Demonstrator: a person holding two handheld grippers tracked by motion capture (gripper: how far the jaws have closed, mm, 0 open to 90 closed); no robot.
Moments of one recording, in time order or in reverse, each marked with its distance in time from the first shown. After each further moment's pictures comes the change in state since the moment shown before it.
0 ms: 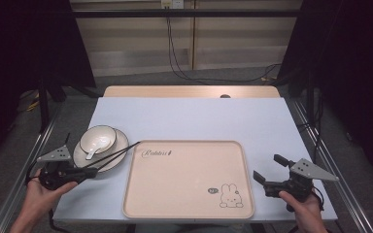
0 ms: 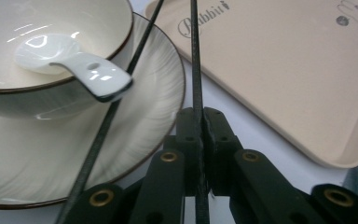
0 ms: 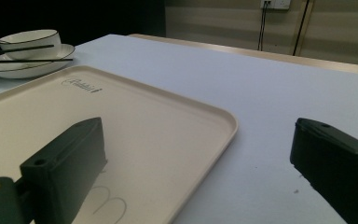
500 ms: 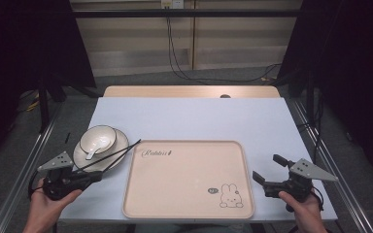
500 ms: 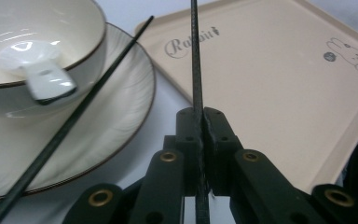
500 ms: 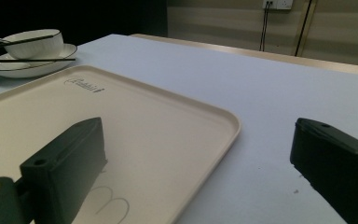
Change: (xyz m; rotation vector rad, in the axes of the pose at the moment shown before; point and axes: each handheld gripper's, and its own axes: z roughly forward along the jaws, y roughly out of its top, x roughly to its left) left arm -0.038 0.000 0.002 -0.085 0.049 -0.076; right arm 0.002 0.000 0.001 -0.004 0.003 0.001
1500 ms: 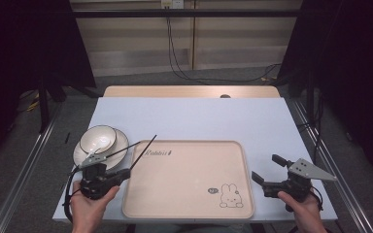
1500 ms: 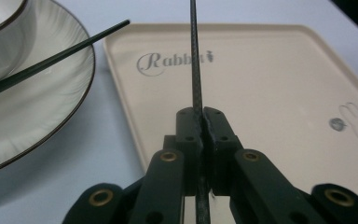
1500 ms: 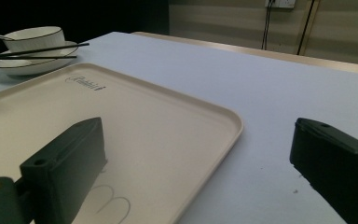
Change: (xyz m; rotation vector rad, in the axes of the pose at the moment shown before) left arm -0.067 0.025 0.060 -0.012 0.203 -0.286; right arm 0.001 0.000 0.002 0.010 0.009 -0.009
